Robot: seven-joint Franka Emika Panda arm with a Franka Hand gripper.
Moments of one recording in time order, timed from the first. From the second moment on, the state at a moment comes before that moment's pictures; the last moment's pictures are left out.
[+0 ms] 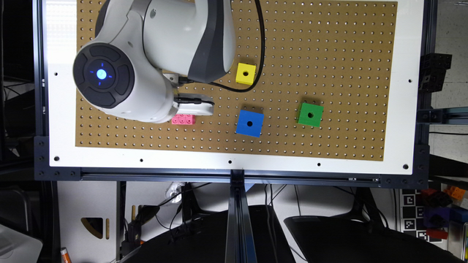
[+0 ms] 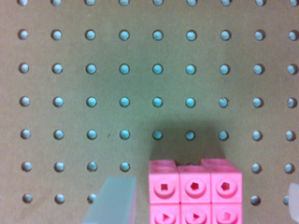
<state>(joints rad) -0.24 0.42 0.02 -2.02 -0.01 2.51 0.58</state>
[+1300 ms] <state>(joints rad) -0.25 0.62 0.03 -1.89 -0.01 2.55 0.58</state>
